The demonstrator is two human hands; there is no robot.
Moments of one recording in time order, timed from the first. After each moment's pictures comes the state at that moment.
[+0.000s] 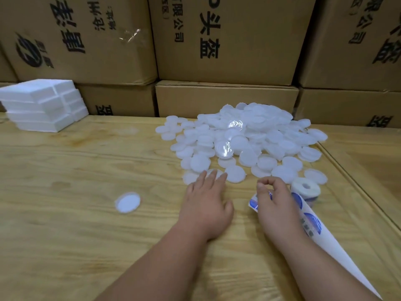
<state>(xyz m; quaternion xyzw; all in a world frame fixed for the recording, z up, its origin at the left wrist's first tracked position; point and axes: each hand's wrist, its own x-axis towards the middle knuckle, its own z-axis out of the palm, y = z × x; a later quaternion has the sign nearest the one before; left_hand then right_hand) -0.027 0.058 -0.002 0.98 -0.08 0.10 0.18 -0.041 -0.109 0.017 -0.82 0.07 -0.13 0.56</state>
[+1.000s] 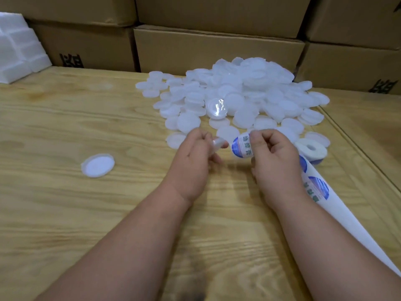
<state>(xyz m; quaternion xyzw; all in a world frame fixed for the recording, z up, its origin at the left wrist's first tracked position) -0.038 0.051 0.017 0.67 -0.03 0.08 0.73 -0.023 -0.101 0.013 -0.74 0.01 -0.17 0.65</state>
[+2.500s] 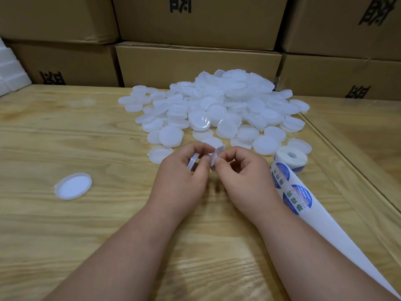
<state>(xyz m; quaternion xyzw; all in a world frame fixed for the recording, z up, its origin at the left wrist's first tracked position) -0.035 0.041 0.012 0.79 -0.06 0.18 0.58 -0.030 -0.095 0.014 -0.77 -0.06 -0.13 0.62</state>
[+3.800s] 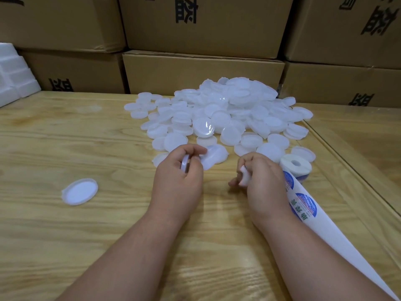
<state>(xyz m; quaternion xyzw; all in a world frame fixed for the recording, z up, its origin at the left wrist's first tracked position) -0.034 0.041 0.018 0.74 0.02 0.21 0.64 -0.023 -0.103 0.017 -0.70 0.01 -0.15 0.70</state>
